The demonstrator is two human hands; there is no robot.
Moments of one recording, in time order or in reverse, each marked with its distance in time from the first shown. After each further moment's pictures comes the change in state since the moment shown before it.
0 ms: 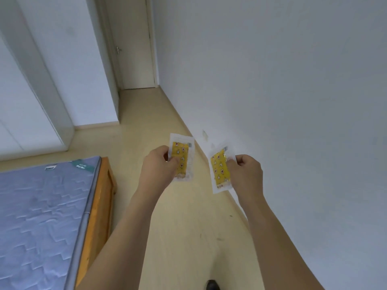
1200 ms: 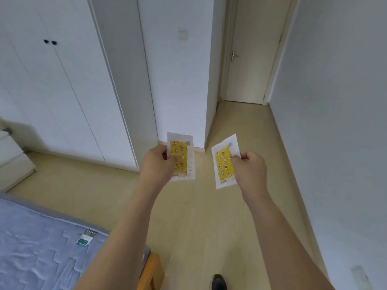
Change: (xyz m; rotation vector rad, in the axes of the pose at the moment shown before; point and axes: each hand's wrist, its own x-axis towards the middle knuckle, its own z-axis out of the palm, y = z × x) left_hand 0.964 -0.325 -0.186 0.048 0.468 -0.371; right_hand 0.682 -0.198 0.915 0.107 -0.529 -0.106
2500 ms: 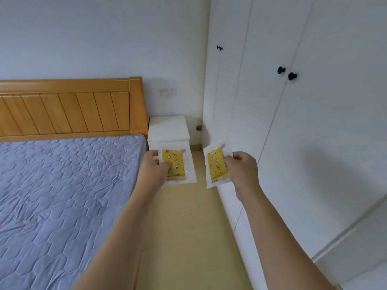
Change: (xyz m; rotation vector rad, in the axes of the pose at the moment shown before) left_hand 0.744 -0.372 -0.473 -0.267 1.145 -0.524; right_hand 0.302 -0.245 1.112 0.106 -1.240 -0.248
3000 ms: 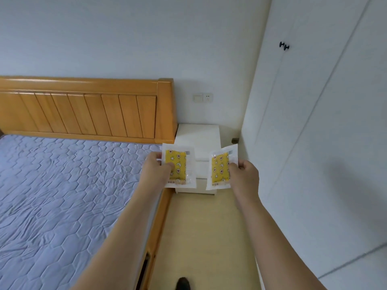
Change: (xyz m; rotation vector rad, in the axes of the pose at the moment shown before) left_hand 0.355 0.018 0.034 0.094 0.213 -0.120; right_hand 0.313 -0.019 0.212 0.080 -0.160 0.074
